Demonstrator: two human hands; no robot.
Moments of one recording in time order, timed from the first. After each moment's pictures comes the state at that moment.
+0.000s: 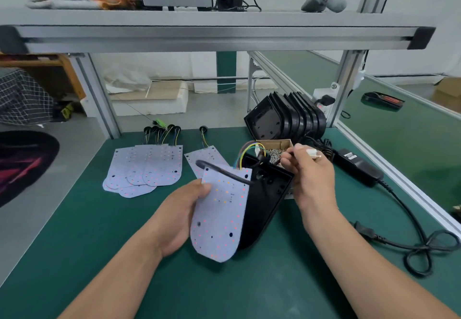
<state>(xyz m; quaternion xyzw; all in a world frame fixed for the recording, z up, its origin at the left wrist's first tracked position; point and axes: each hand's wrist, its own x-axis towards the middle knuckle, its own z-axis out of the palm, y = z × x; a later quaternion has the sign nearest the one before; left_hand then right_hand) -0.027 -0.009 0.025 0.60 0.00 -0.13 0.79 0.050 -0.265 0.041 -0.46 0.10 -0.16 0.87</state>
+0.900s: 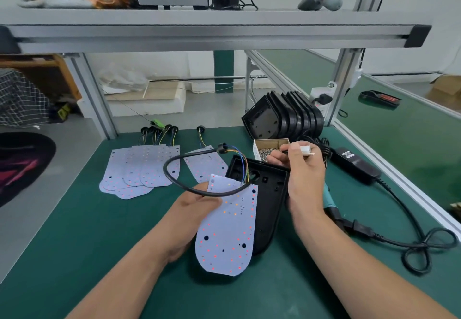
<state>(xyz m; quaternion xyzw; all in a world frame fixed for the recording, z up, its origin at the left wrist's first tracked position) -0.040 -0.028 0.034 0.66 -0.04 -0.13 0.73 0.042 -0.242 0.041 -0.46 0.03 -0.22 0.86</state>
